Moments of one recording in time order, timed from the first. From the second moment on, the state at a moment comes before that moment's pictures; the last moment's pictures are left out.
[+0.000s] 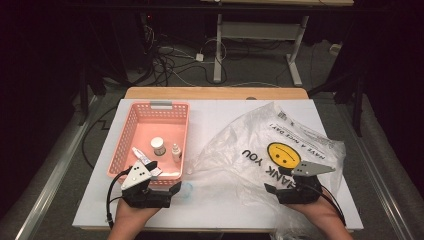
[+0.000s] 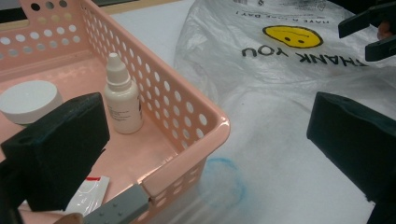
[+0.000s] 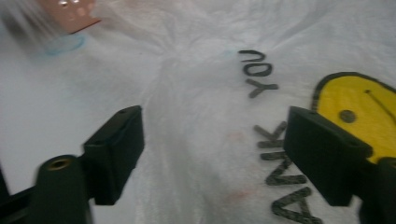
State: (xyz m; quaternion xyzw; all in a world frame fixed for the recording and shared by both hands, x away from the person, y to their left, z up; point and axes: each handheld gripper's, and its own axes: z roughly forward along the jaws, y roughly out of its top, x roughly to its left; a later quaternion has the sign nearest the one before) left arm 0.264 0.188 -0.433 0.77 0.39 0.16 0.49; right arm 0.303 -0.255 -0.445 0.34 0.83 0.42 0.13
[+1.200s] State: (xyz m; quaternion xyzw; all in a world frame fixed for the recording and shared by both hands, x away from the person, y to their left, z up) left arm 0.264 0.187 -0.435 0.76 0.39 0.16 0.49; right arm 0.308 -0.234 -0.473 0.30 0.89 0.34 0.09
